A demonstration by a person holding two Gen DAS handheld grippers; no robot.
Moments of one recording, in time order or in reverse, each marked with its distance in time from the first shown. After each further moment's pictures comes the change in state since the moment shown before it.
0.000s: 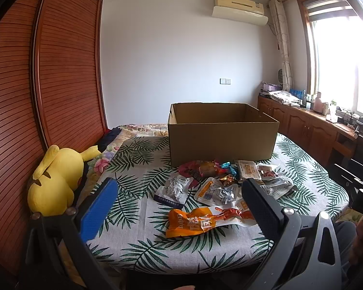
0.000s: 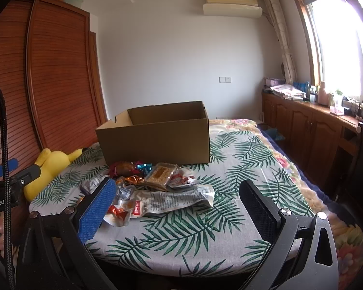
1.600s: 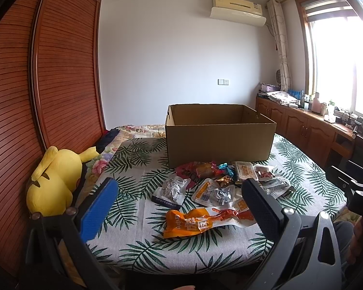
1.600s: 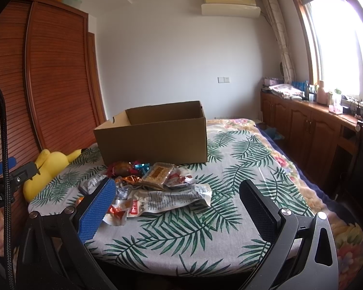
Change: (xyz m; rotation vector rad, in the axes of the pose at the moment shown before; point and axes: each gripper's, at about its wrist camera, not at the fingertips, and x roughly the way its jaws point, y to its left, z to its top) left arm -0.004 -0.005 0.006 0.001 -0.003 -0.010; right arm 0.001 -0.002 -0.002 0.003 -0.003 -0.008
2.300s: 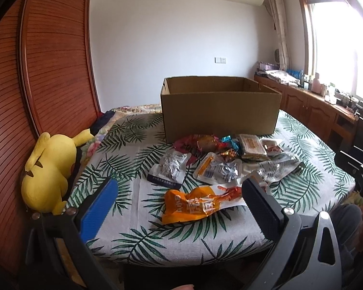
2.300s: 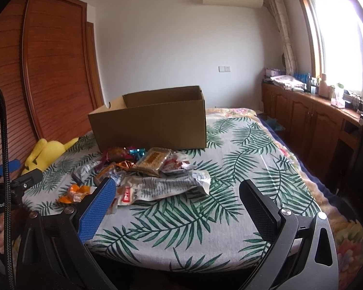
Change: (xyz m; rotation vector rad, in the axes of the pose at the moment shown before) left arm 0.038 0.004 -0.025 0.038 0.132 -0.024; right arm 0.017 -0.008 -0.015 -0.005 0.071 0.003
